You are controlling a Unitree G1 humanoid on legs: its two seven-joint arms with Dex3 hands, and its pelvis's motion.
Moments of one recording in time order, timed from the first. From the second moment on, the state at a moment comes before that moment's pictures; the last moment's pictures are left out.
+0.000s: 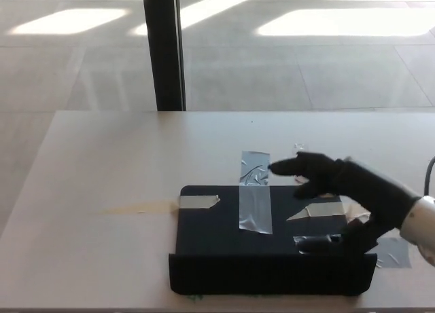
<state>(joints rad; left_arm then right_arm) -0.21 0.63 0.92 1.23 -0.38 0.09 0.05 -0.45 -0.66 0.45 0.00 -0.09 0.08 0.33</state>
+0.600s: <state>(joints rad) -0.21 0.65 0.91 1.23 -0.41 0.09 0.05 -0.56 -0.72 0.74 -0.05 -0.36 0.20 0.50</state>
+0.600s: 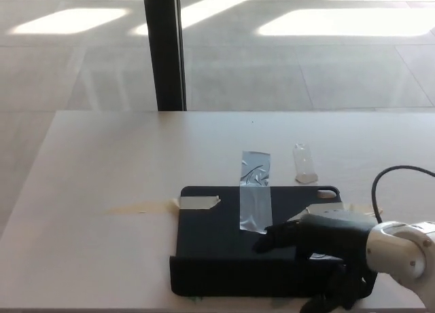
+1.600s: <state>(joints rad) -0.22 0.67 0.87 1.24 -0.42 0.09 0.05 -0.09 -0.61 0.53 -0.40 -0.54 0.39 0.39</state>
